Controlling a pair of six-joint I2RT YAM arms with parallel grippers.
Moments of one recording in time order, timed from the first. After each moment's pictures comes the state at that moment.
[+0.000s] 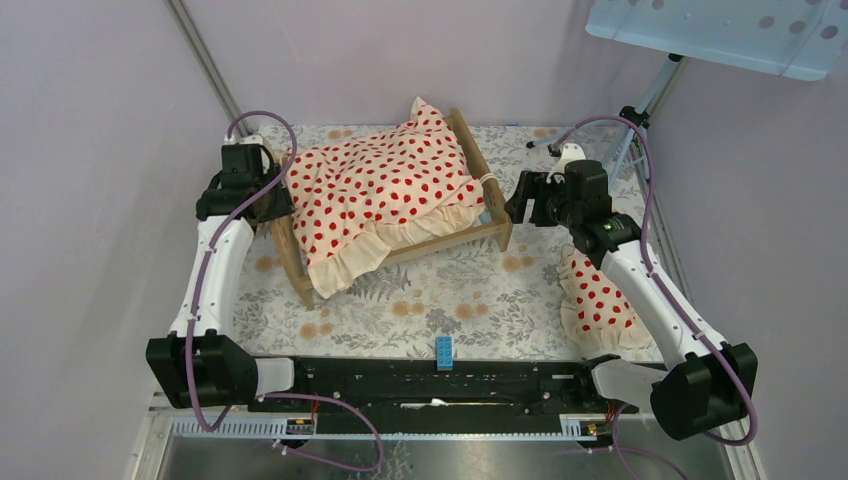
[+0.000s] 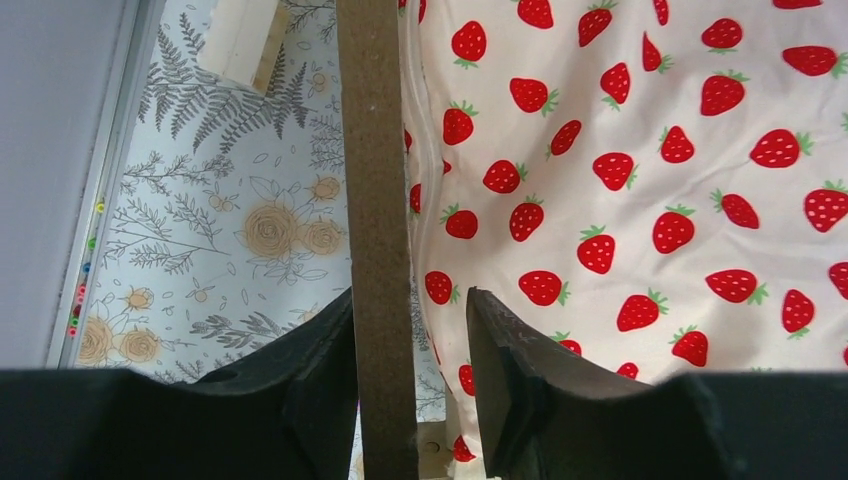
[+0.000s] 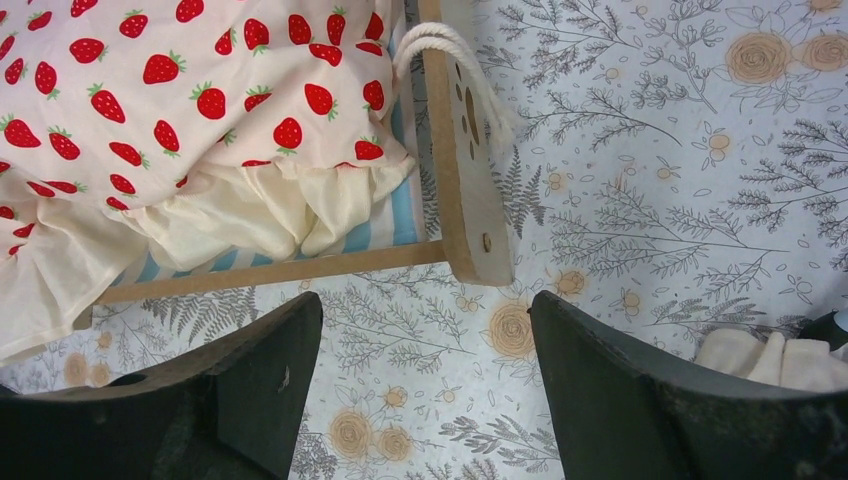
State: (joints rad) left arm 0.07 1.28 1.28 -0.78 -0.08 -0.23; right arm 0.29 1.19 1.03 -0.39 -0.12 0.30
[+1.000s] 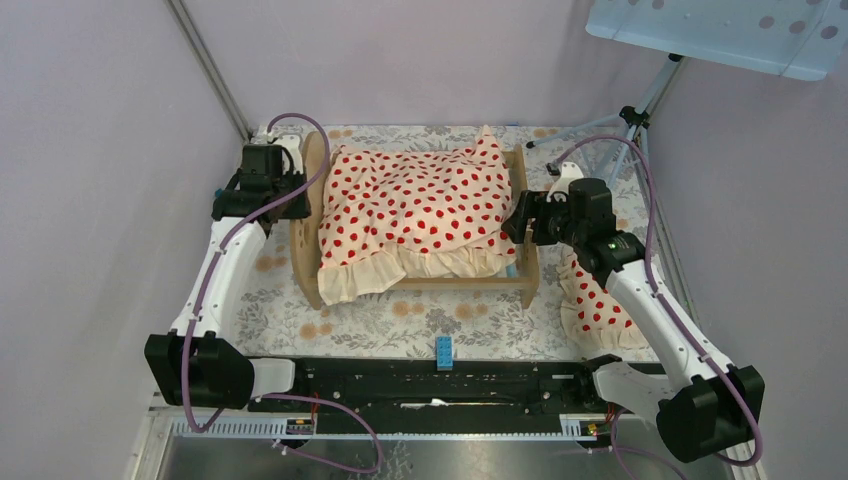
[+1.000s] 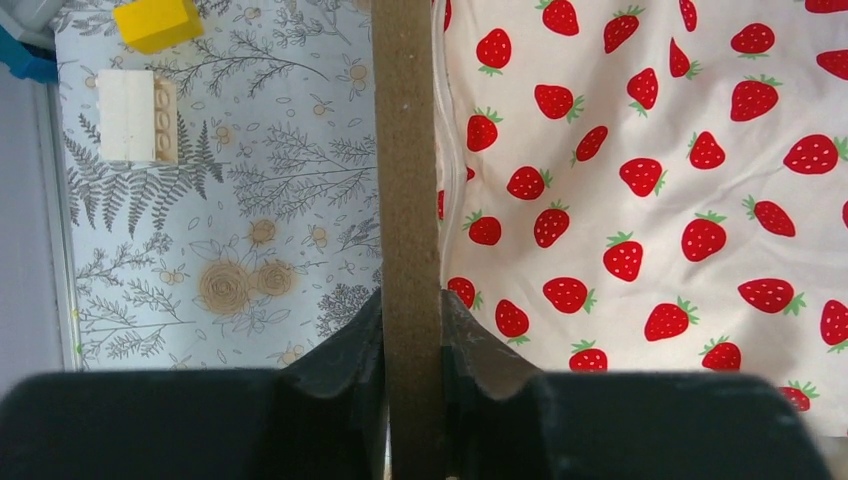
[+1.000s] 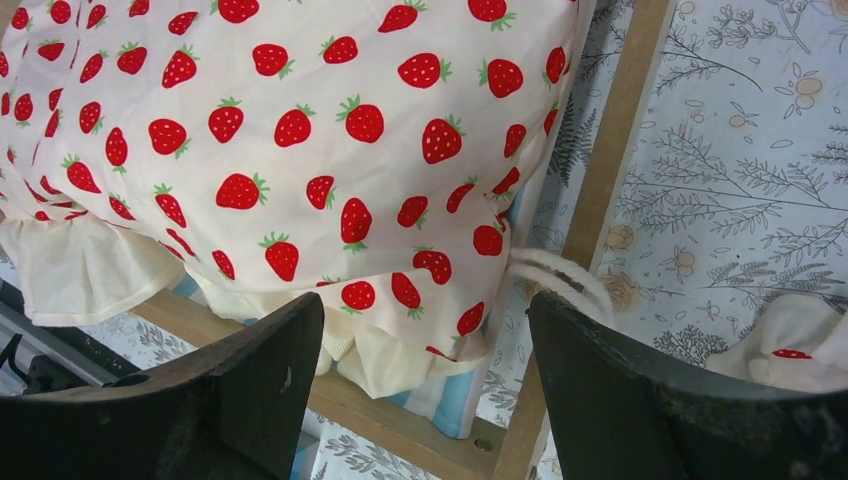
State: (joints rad) left arm -0.06 1.28 1.25 -0.73 0.02 -0.06; right arm 0.29 1.09 0.91 -0.39 -0.24 0.31
